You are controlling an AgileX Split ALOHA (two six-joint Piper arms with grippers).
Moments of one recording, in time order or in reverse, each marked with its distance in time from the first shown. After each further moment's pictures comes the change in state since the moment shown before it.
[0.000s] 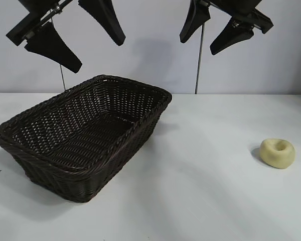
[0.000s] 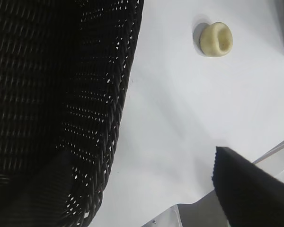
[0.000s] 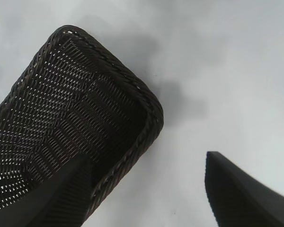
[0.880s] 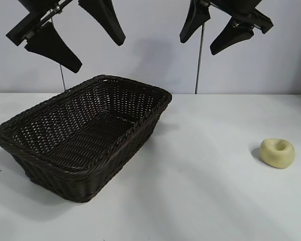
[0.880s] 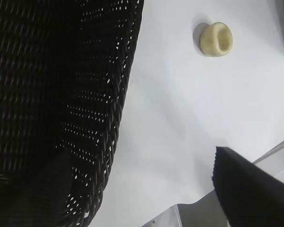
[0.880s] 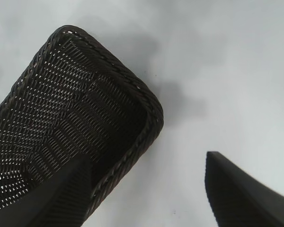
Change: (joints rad) left arm 0.000 -0.007 0.000 0.012 0.053 -0.103; right arm 0.000 0.000 0.000 0.000 0.000 0.000
